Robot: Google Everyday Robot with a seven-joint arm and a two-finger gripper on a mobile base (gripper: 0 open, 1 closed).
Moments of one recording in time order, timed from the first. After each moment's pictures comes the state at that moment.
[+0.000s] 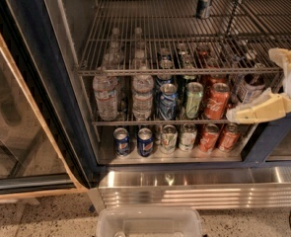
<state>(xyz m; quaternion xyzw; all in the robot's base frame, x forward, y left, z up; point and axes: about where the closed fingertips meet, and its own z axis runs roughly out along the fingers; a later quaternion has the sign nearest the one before) 0.480 -0.220 0.946 -0.42 0.74 0.10 0.52</state>
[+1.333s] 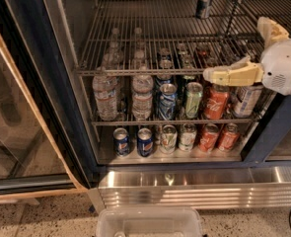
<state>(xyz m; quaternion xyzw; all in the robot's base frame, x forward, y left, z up) 0.543 -0.192 1.000 -0.34 0.64 0.14 0.68</state>
